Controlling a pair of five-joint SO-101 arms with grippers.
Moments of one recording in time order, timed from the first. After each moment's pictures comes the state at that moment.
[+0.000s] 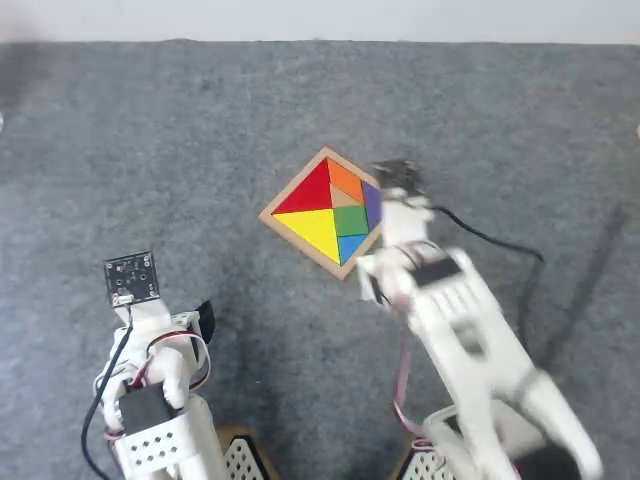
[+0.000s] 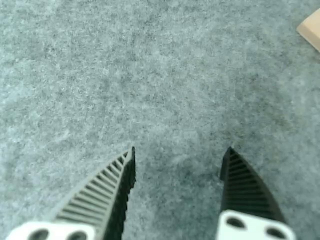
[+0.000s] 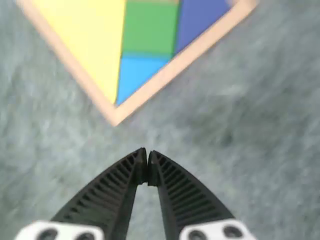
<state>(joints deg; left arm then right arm) -25.9 -103.1 97.7 72.0 -0.7 -24.2 -33.2 57.3 45.5 -9.7</state>
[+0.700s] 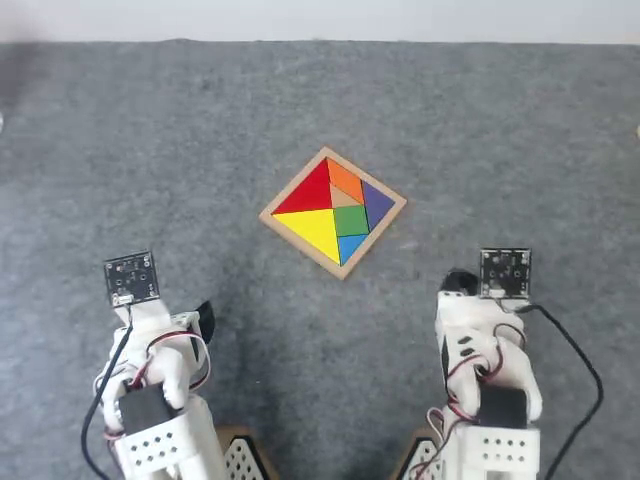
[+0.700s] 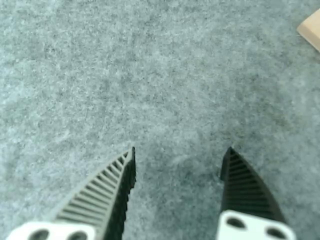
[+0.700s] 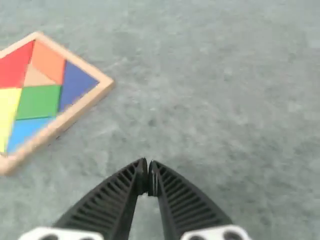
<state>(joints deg) -25.9 -103.1 97.7 72.0 -0.7 0.5 -102.2 95.6 54.2 1.9</state>
